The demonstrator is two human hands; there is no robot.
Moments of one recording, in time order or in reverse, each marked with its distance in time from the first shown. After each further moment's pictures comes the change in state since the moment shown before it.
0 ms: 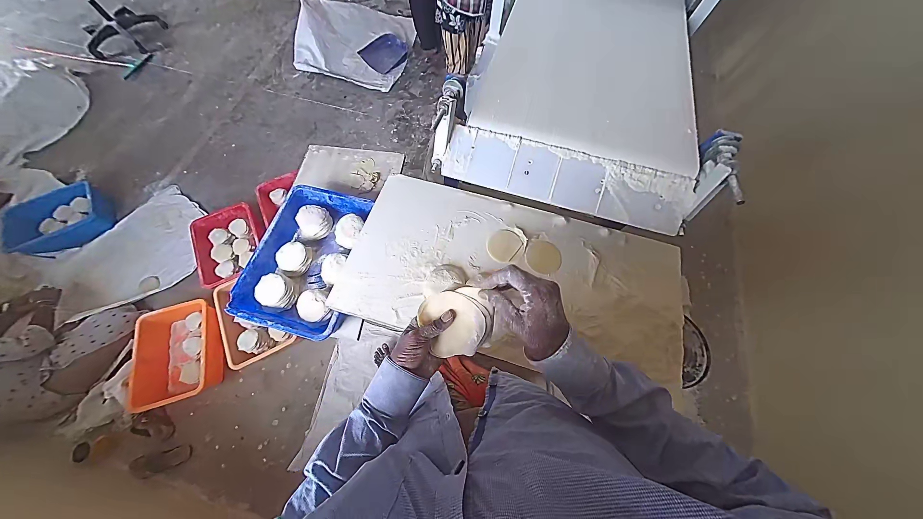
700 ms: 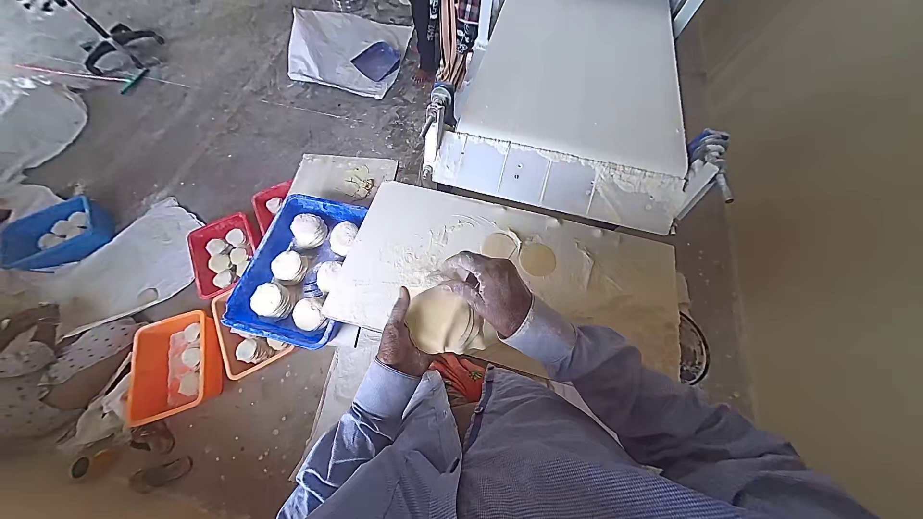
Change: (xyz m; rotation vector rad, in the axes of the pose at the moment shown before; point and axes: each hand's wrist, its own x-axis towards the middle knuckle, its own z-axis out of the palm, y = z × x) left_hand 0.004 0.017 0.026 -0.038 0.048 0.035; right_hand 0.046 -0.007 0.010 -0.043 -0.221 0.068
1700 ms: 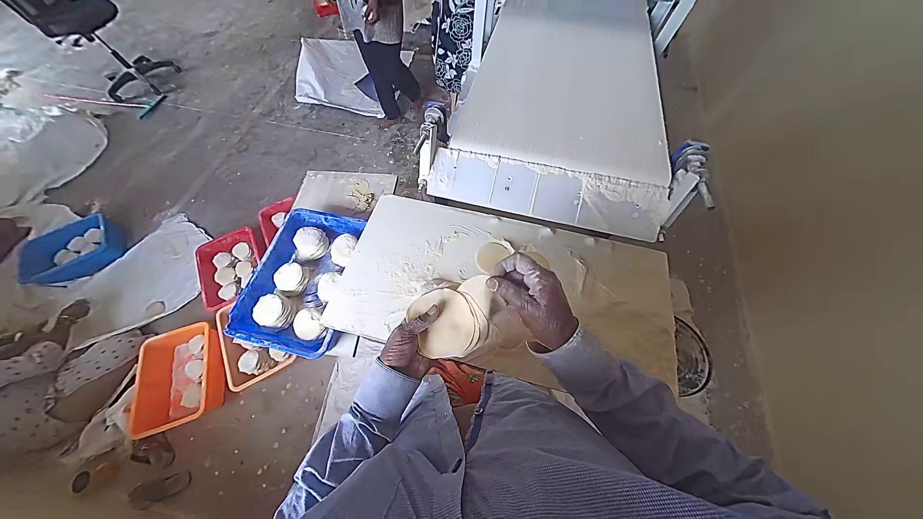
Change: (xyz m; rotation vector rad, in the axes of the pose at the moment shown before) left_hand 0.000 -0.009 0.010 0.048 -0.038 -0.020; right_hand -0.042 0.019 -0.041 0.375 0.182 0.165
